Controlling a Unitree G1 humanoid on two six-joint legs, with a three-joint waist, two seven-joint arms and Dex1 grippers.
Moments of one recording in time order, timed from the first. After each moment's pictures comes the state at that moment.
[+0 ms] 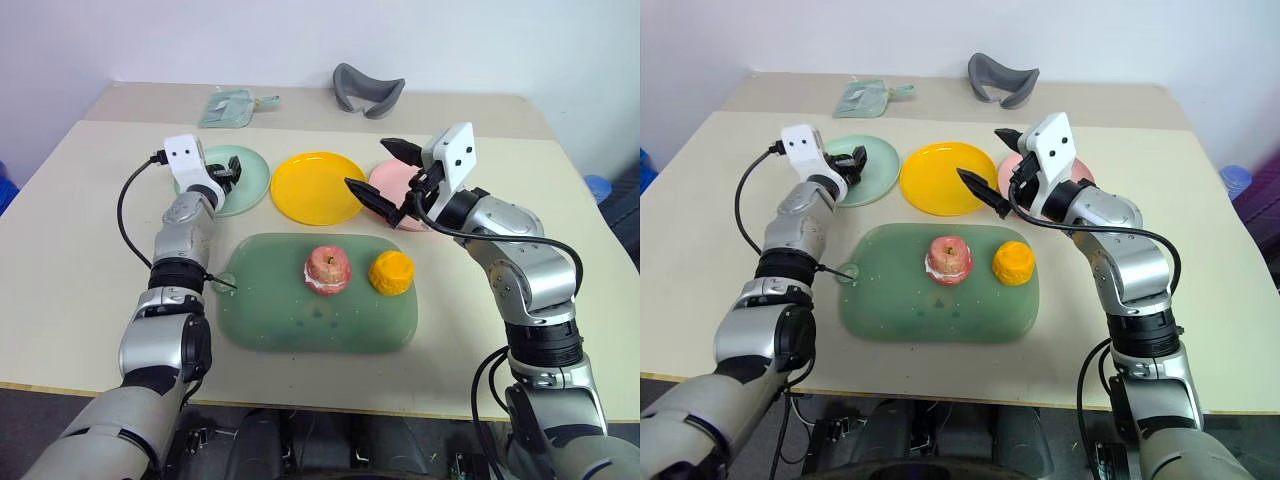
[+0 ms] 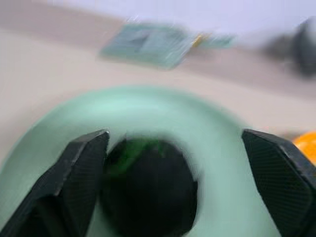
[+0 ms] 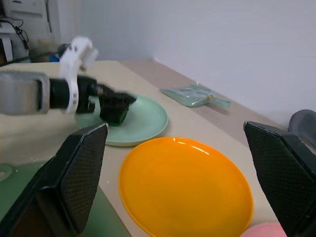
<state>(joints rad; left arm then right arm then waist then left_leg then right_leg) -0.89 0.28 0.27 0.72 -0.28 0.13 -0.20 -0.57 -0.45 0.00 -0.23 0.38 0.47 0.61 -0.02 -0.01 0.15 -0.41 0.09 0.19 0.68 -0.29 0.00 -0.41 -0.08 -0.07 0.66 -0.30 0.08</state>
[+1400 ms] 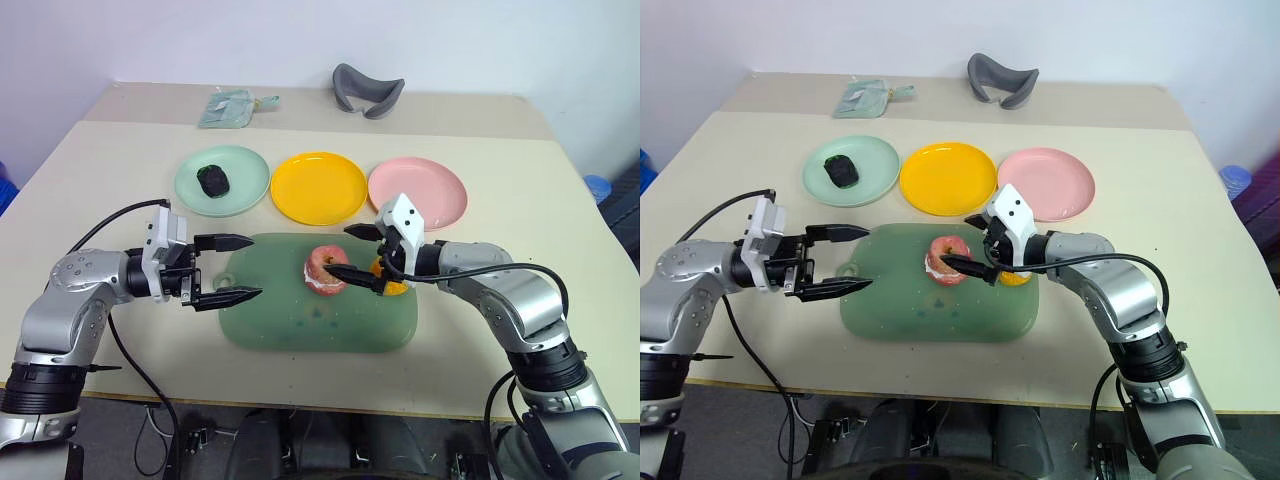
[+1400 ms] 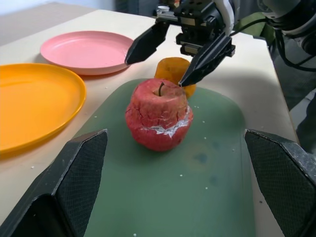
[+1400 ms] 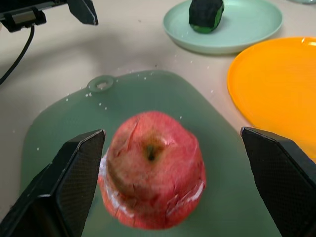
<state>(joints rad) -0.26 0.77 0.11 -0.12 -0.60 0.33 -1.30 -0.47 -0.53 0.18 -0.30 0.45 0.75 0.75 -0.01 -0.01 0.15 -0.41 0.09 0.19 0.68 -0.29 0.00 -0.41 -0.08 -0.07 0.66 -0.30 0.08</state>
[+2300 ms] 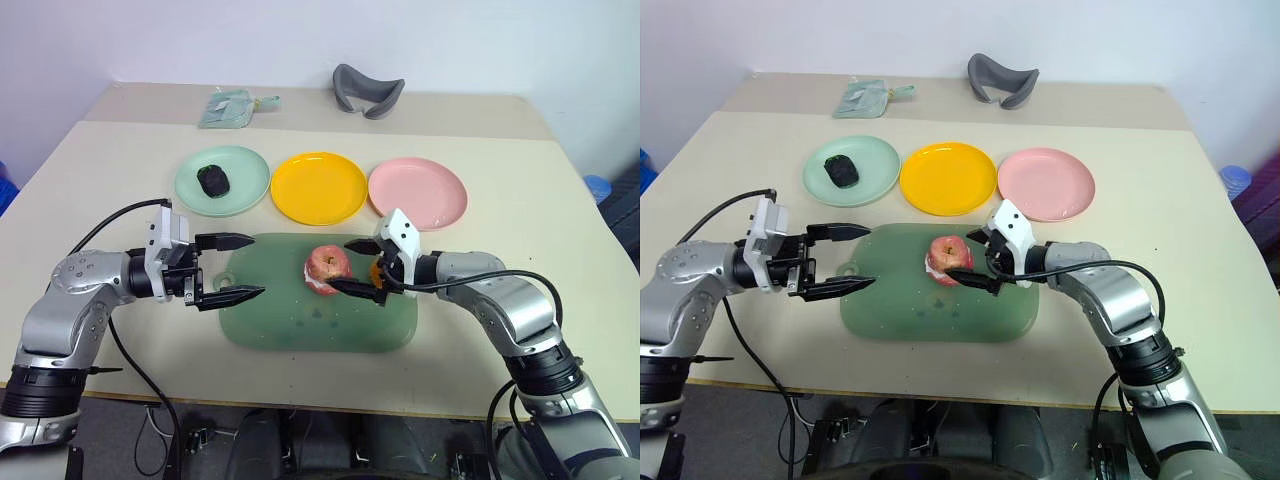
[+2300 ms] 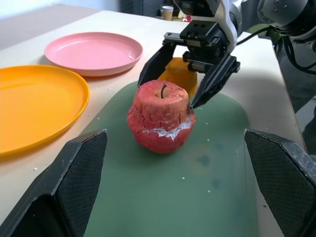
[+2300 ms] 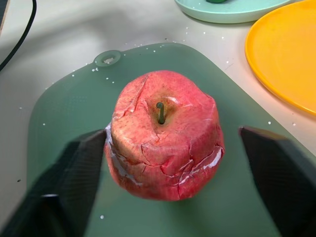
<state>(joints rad) -0.25 0.77 0.11 -0.14 -0.60 0.34 -1.26 -0.45 -0.53 0.20 -0.23 0.41 0.70 0.81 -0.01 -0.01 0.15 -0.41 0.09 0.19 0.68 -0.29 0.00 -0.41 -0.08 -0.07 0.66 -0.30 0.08</state>
